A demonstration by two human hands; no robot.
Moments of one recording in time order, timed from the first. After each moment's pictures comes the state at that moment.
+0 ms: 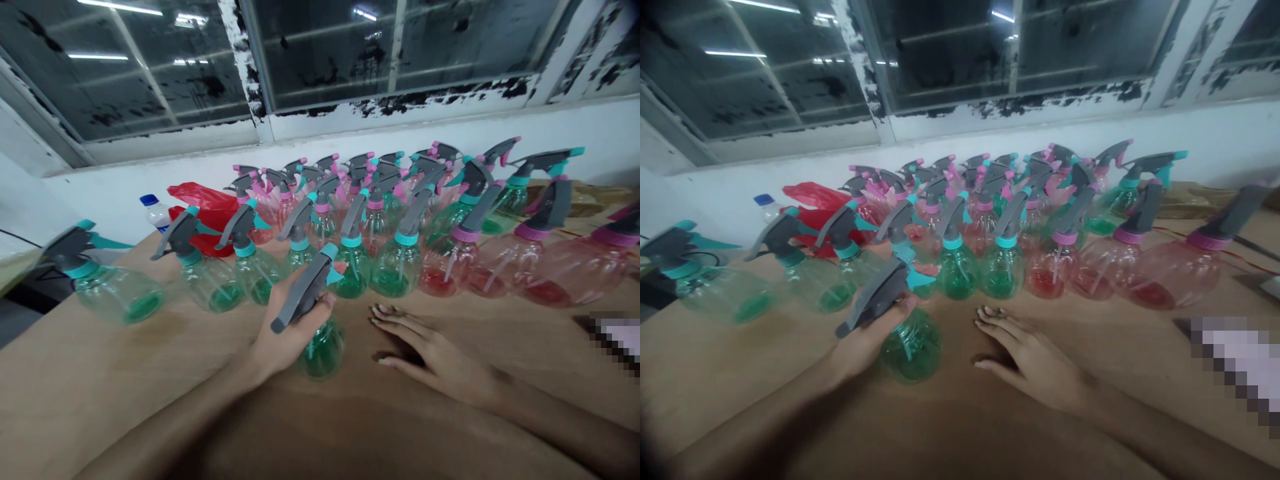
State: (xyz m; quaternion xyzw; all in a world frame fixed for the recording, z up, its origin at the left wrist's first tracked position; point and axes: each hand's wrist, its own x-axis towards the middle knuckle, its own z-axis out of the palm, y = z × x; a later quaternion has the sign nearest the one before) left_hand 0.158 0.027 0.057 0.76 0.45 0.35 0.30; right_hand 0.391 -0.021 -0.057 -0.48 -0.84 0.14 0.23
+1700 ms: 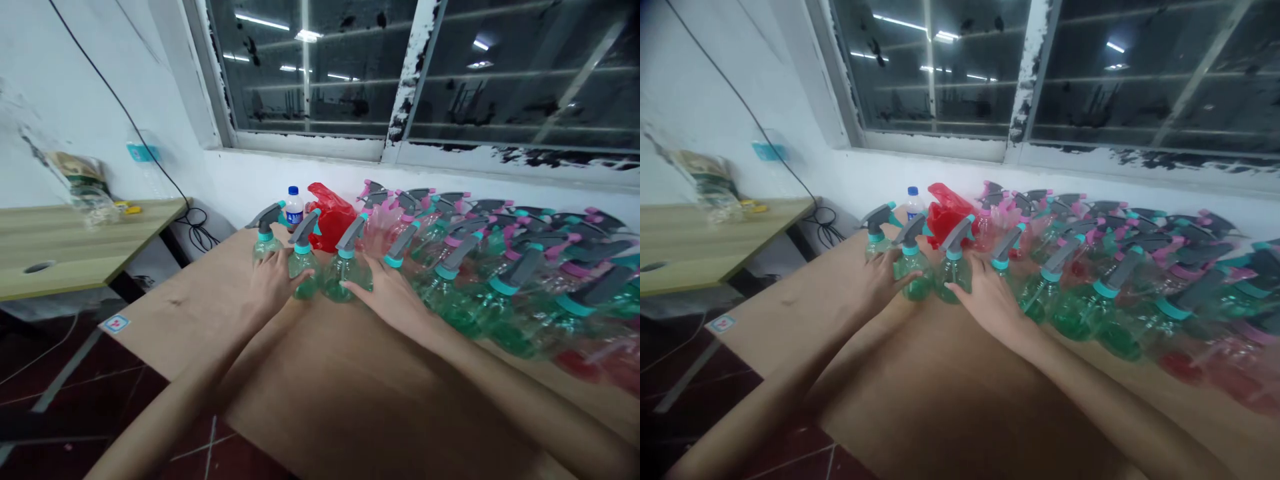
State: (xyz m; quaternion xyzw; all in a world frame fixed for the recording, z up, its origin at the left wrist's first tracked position) left_hand -0.089 0.067 0.030 0.71 0.65 0.26 -0.12; right_hand 0.140 0.072 0.043 -0.48 -0.82 0.08 0.30
